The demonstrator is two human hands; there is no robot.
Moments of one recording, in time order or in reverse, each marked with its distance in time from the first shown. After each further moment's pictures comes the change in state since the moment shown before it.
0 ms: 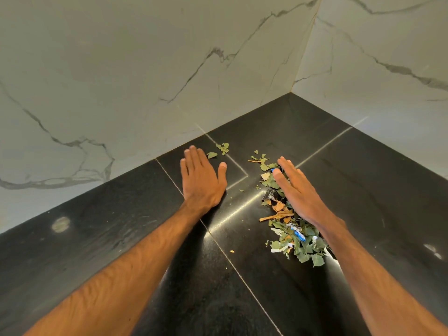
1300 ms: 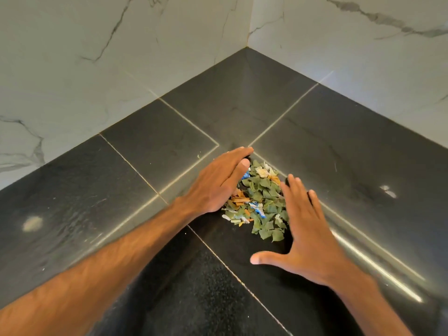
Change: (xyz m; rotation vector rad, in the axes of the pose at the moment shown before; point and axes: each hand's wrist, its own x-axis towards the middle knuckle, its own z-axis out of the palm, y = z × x) left_hand -0.090 0.090 0.000 -0.514 -0.376 0.566; right_hand -0.189 0.007 -0.017 -0.396 -0.107 0.085
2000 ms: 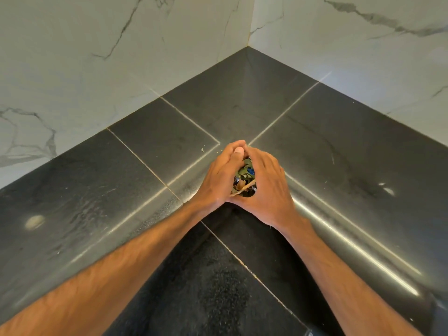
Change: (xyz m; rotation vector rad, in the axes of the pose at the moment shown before) left_hand -0.013 0.019 0.009 -0.662 0.156 -0.281; right_hand 0.081 -0.033 0.028 0.133 0.382 -0.115
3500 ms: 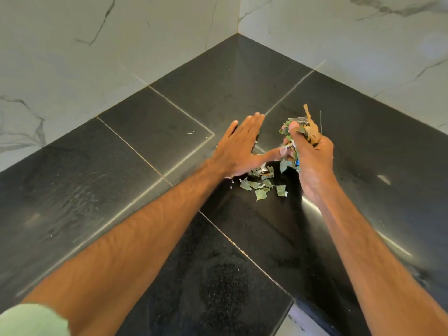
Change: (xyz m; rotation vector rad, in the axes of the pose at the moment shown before) left_hand 0.049 -0.005 0.043 0.996 -0.197 0.298; right_hand -0.002 0.034 -0.071 1.044 0.406 0.498
